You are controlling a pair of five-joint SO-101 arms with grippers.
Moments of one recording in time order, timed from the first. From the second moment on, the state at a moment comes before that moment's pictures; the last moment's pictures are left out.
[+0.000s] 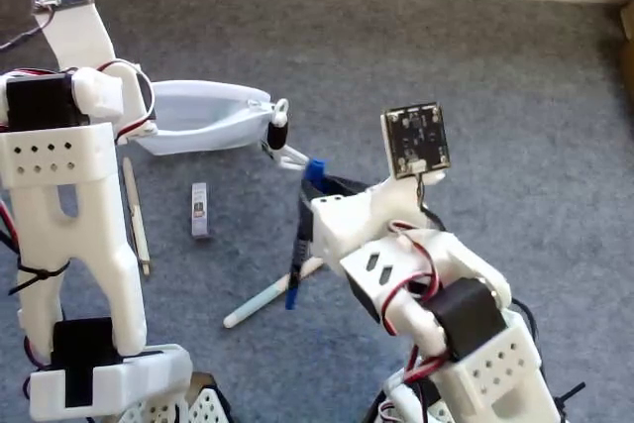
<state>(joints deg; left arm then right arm) -12.8 -10.2 -18.4 97.3 15.4 -35.5 -60.1 34.3 61.8 -16.6</state>
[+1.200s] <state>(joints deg) -12.8 -10.2 -18.4 97.3 15.4 -40.0 -46.2 29.5 16.0 -7.8</state>
